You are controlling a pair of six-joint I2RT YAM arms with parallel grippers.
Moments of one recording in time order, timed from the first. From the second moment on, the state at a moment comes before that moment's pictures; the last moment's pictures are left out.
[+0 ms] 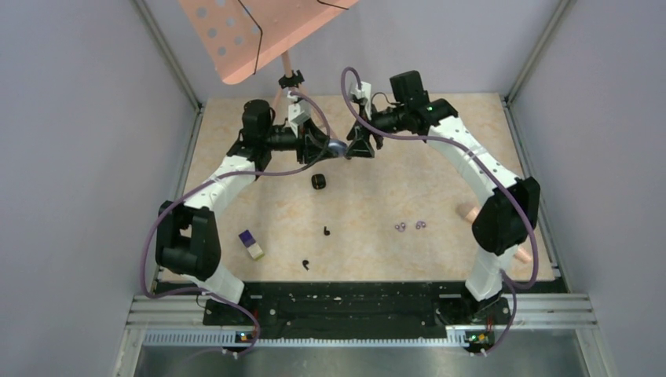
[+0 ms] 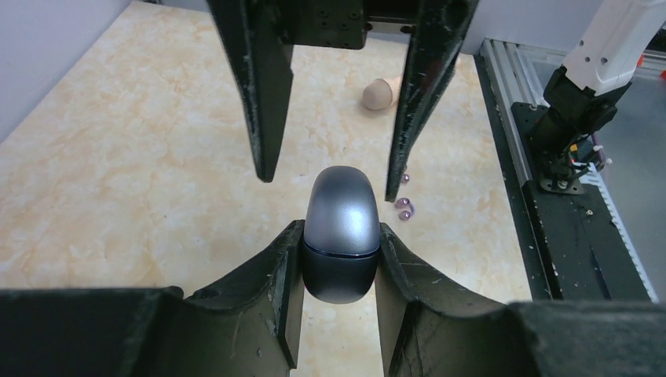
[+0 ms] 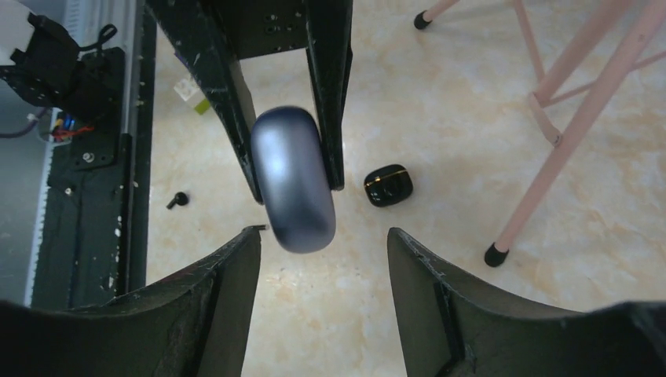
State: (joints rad) left arm -0.26 1.59 1.19 0.24 1.24 0.05; right arm 0.48 1.77 1.76 -0.68 -0.88 -0.49
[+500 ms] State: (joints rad) left arm -0.26 1.59 1.20 0.12 1.24 0.19; right arm 0.48 1.85 1.83 -0.68 -0.99 -0.44
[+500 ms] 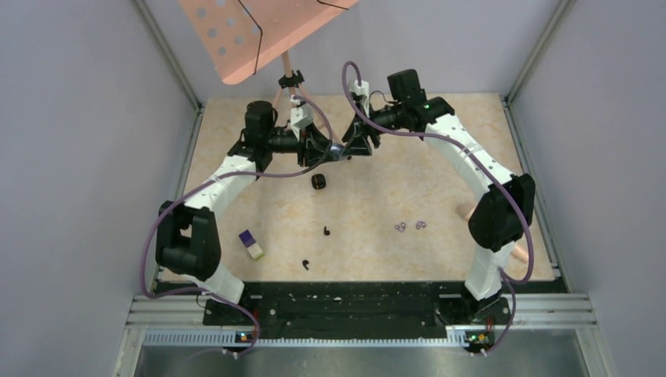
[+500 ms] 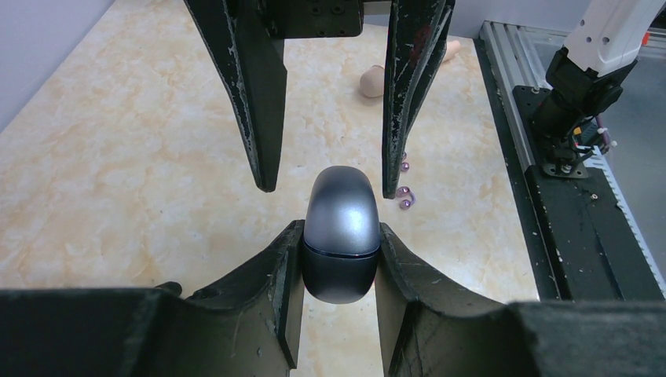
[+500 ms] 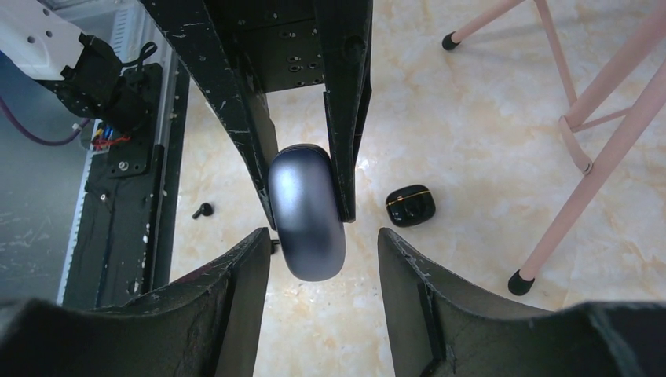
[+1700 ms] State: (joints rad) left arm -0.26 1.64 1.17 0.43 1.22 -0.23; right arm 0.48 1.86 1.83 -0.70 -0.93 -0.43
